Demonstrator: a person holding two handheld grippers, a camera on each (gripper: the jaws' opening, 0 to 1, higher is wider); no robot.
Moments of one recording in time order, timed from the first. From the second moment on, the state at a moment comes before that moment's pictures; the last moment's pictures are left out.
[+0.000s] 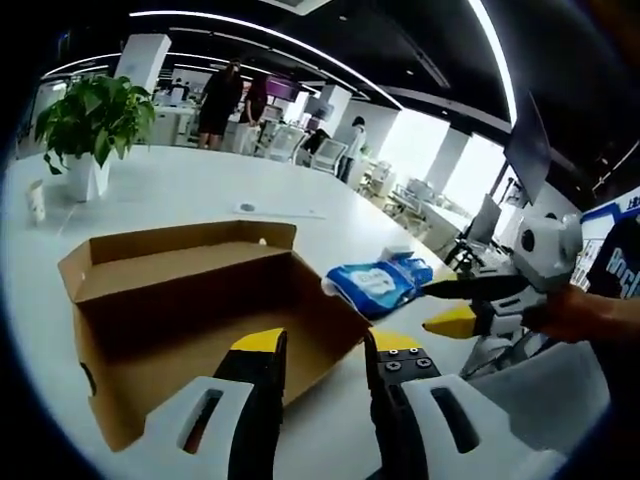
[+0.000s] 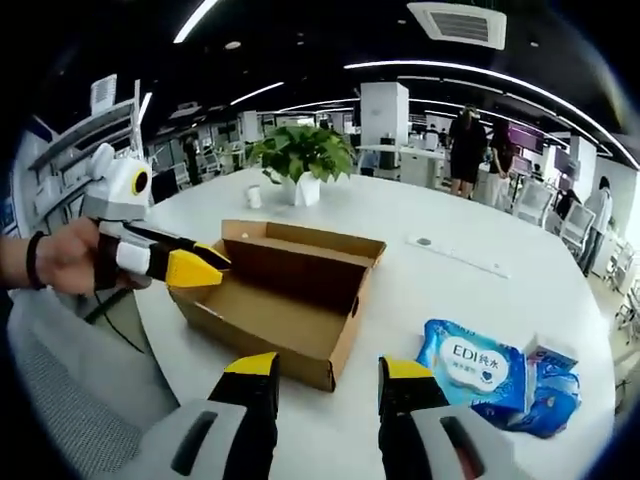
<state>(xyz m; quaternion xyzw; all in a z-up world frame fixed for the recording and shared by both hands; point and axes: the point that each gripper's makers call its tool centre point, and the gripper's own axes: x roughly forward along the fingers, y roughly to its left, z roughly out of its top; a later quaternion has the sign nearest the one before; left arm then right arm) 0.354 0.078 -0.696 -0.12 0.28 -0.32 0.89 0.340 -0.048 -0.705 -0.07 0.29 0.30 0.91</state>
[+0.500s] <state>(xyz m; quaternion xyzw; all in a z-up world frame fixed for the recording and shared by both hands) 0.351 0.062 -0.692 -0.10 0.28 -0.35 0.89 0.324 -0.052 -0.702 -0.06 0.29 0.27 0.92</state>
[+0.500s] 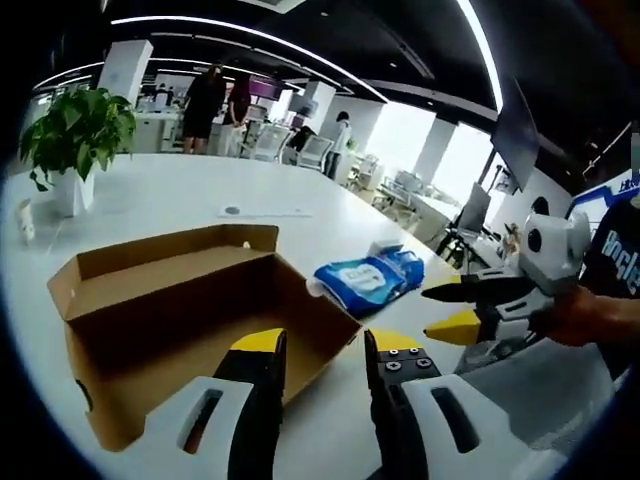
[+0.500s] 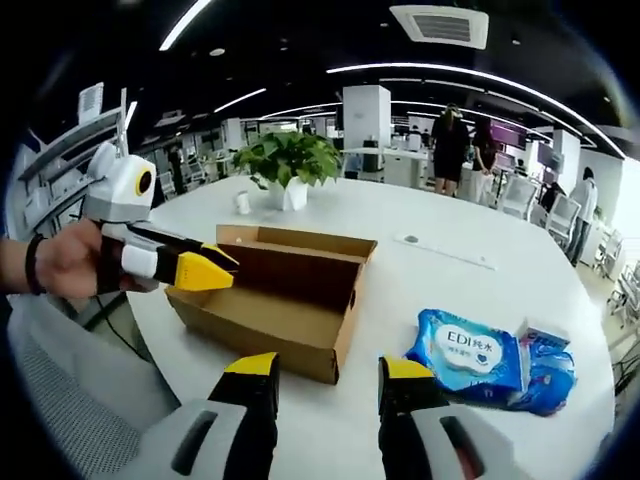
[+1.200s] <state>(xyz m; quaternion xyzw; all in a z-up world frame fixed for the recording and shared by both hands) 0.377 0.139 -0.703 0.02 0.30 -0.36 0.88 0.304 -0.037 -0.700 -0.04 0.28 0.26 0.92</state>
